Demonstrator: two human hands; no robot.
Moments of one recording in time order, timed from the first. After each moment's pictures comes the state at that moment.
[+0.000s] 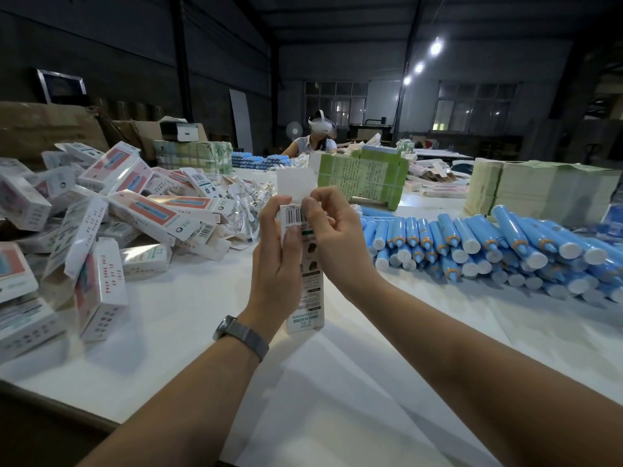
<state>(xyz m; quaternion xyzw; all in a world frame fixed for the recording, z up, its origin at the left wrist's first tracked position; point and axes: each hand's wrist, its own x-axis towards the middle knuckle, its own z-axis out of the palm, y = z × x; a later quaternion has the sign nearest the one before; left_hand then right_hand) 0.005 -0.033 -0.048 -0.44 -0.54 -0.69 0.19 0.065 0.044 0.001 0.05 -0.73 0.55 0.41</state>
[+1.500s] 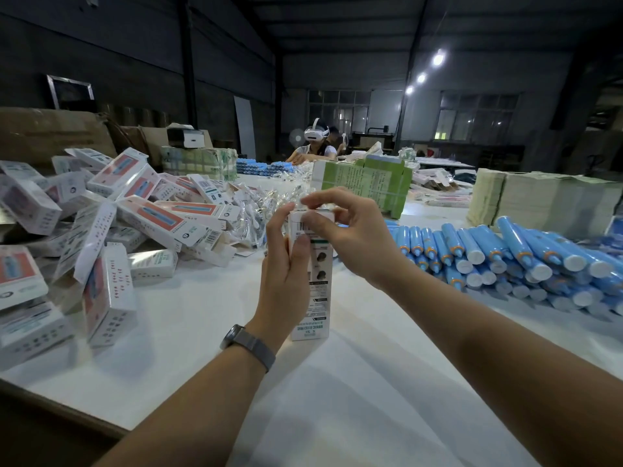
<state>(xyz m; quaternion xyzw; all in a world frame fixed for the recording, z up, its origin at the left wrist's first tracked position) 0.007 -0.033 -0.048 -0.41 -0.55 -0.71 0.15 0.073 0.065 0.027 0.11 -0.80 0.46 0.37</state>
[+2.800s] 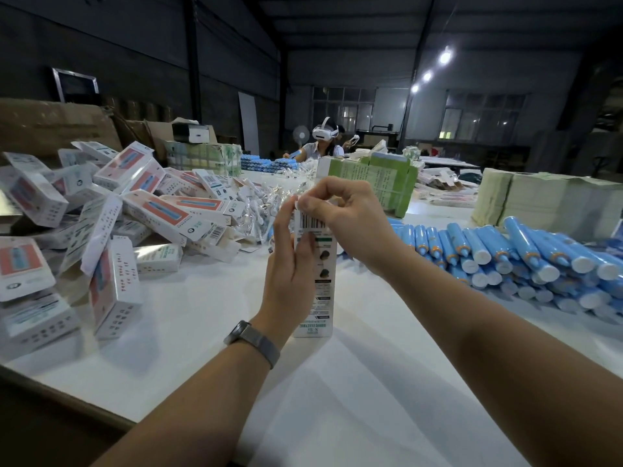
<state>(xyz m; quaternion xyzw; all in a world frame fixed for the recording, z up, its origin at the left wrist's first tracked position) 0.009 -0.035 -0.047 -0.41 -0.57 -0.69 0.18 0.068 0.050 0.045 0.05 -0.83 0.43 0.35</state>
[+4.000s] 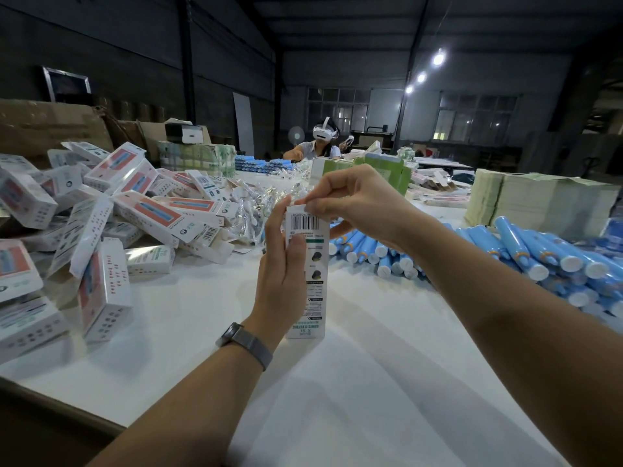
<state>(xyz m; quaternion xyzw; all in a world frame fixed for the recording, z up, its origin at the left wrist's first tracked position) 0.017 -0.038 -0.044 -0.43 -0.55 -0.69 0.18 0.086 0.071 0.075 0.06 -0.88 0.43 0.20</state>
